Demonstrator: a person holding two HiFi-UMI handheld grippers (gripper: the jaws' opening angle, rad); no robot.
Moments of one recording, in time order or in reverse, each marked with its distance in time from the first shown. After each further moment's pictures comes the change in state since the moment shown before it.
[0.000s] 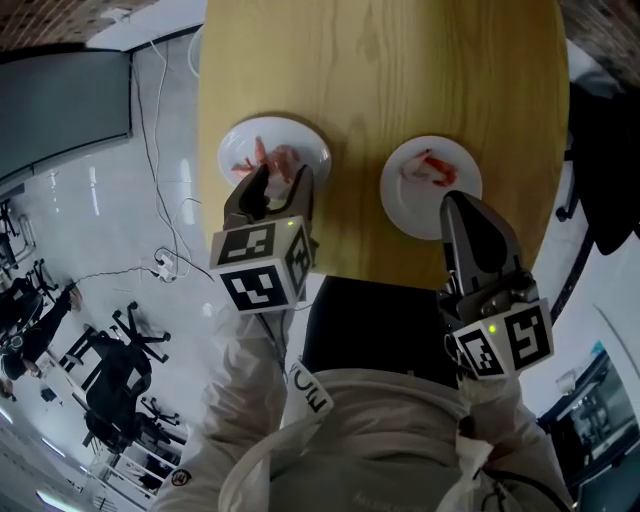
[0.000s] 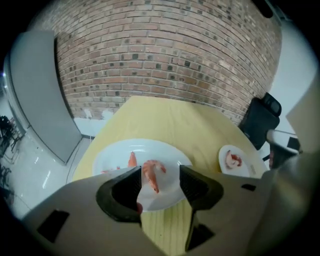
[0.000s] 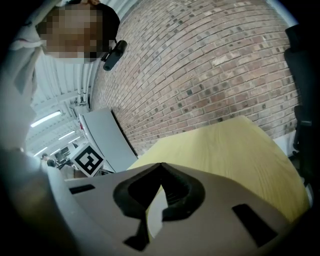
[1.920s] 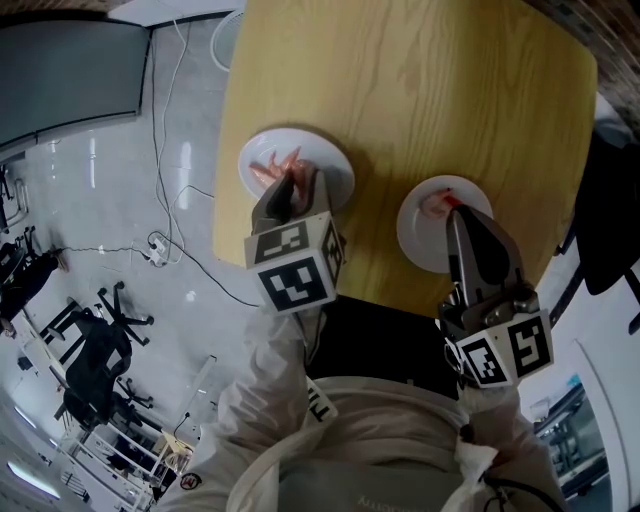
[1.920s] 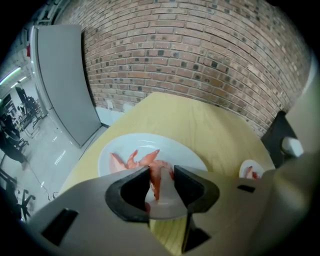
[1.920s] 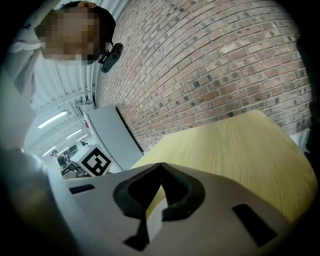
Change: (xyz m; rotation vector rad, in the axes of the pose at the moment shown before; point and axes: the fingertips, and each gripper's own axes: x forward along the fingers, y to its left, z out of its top) left arm 0.013 0.019 -0.002 -0.220 0.012 0.162; right arm 0.035 0.005 0.007 -0.007 0.064 0.083
